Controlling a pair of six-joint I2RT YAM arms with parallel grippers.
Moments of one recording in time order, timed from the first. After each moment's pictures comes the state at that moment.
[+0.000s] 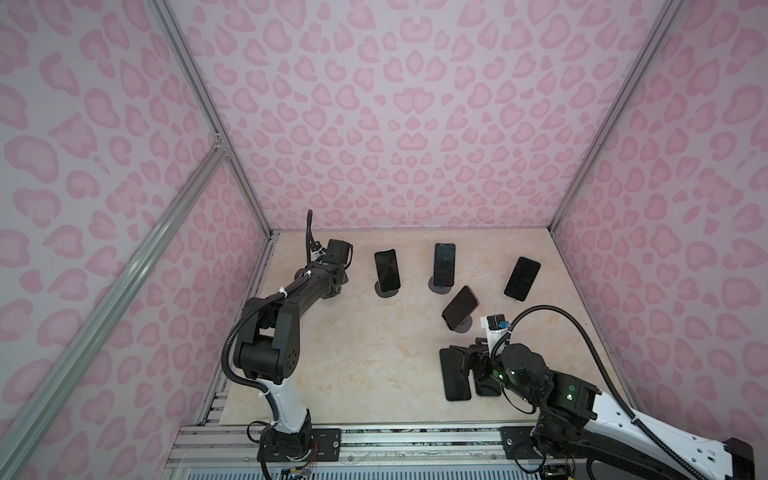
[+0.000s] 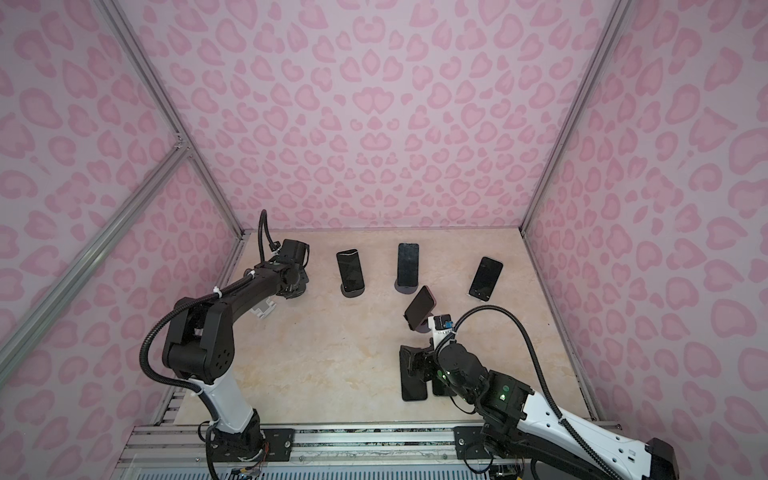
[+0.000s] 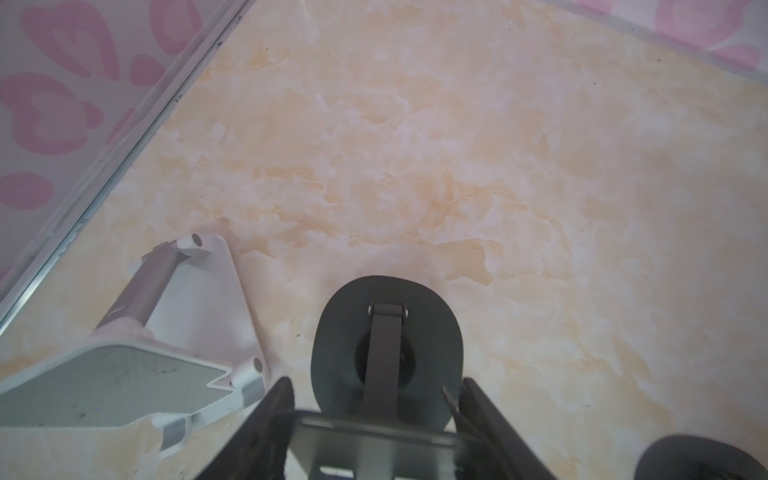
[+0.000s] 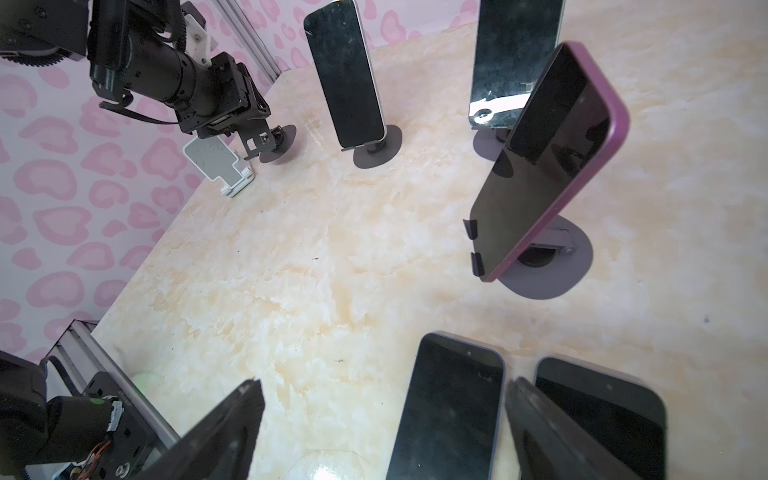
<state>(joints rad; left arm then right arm) -0.22 1.84 1.29 -0.48 -0.47 -0.60 0.98 0.61 0.44 -0.35 0.31 0.63</state>
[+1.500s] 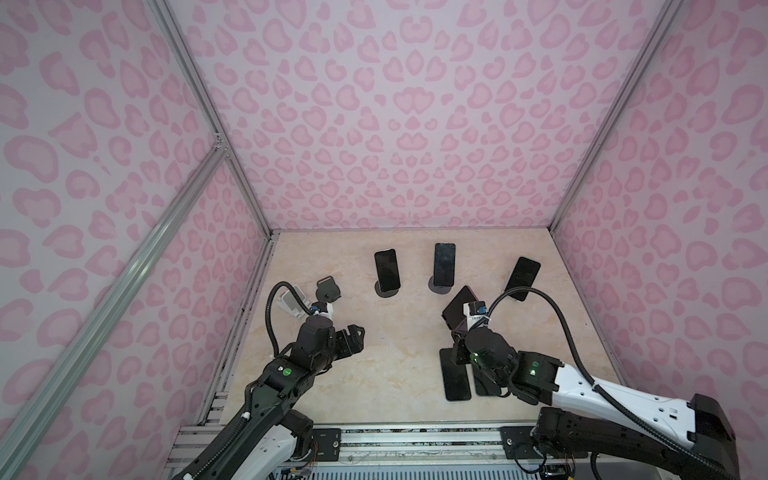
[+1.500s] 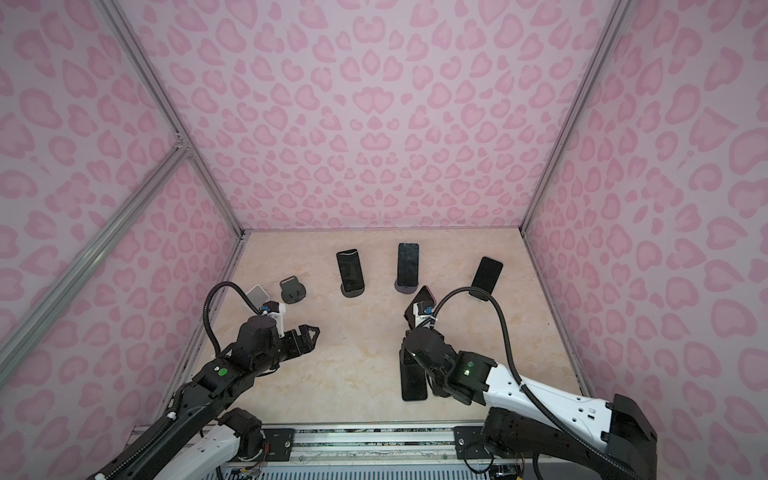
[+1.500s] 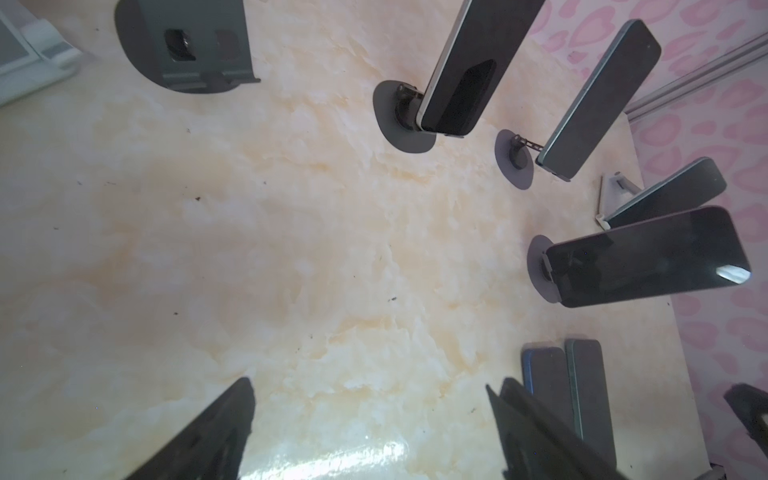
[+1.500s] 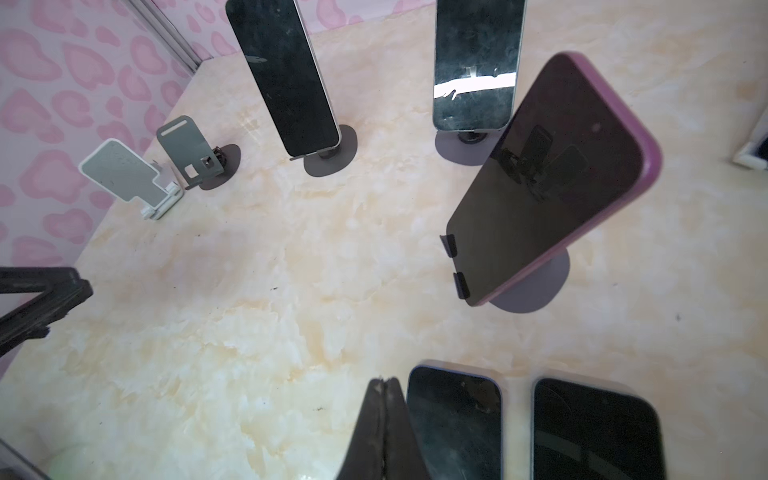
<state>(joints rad) -0.46 0.73 0.49 -0.46 0.03 -0.69 1.02 1.04 0.65 -0.33 0.47 0.72</state>
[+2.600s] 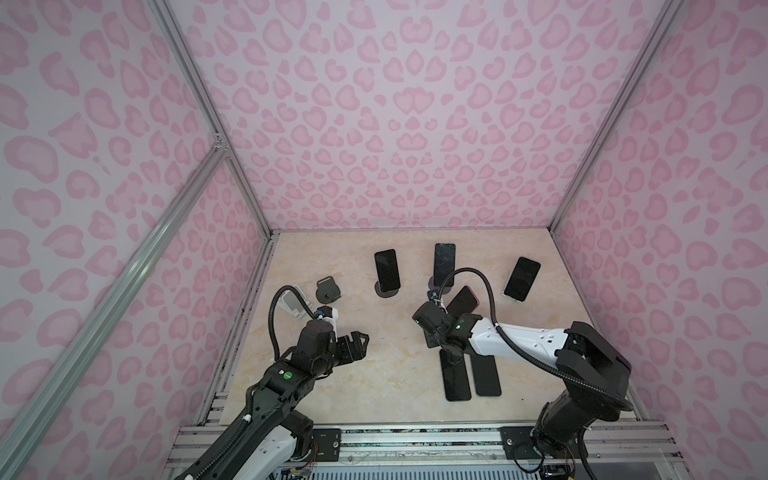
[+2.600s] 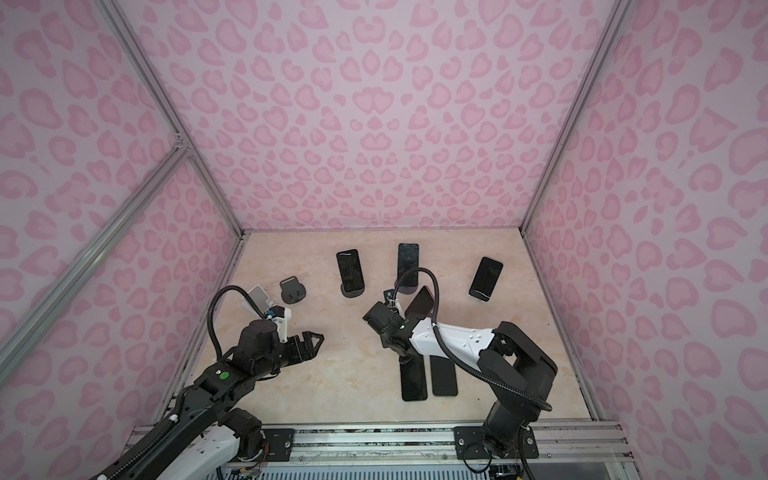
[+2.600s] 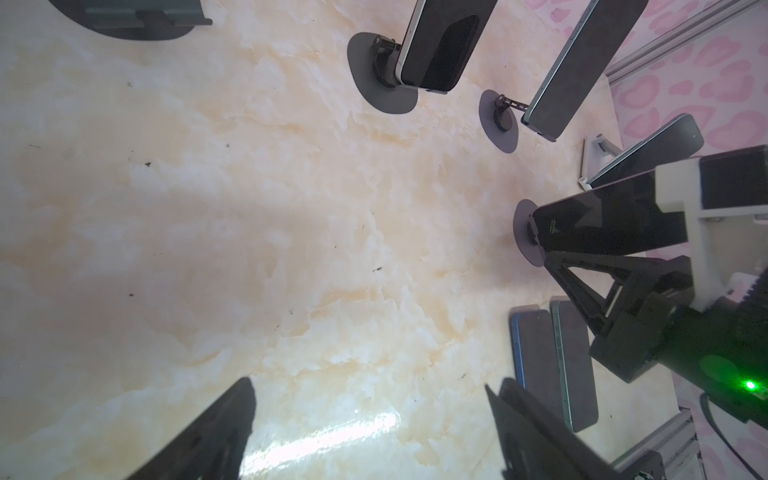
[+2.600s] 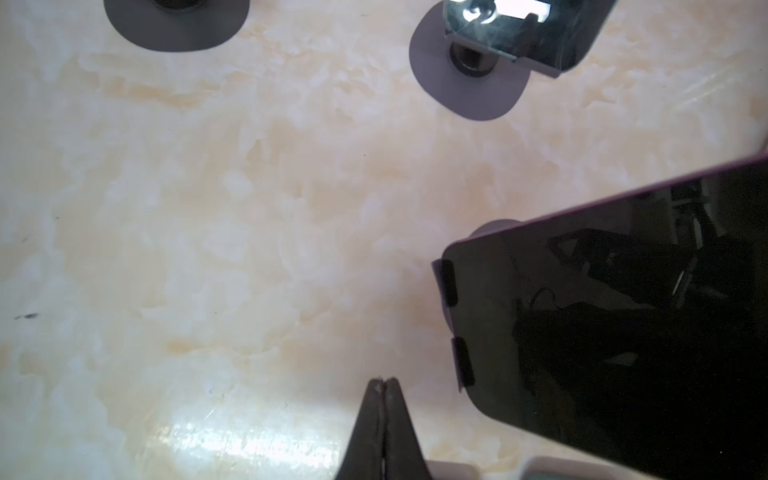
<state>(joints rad) -0.46 0.72 0.46 -0.45 0.11 -0.67 0.91 1.67 1.01 -0.47 0.49 0.57</state>
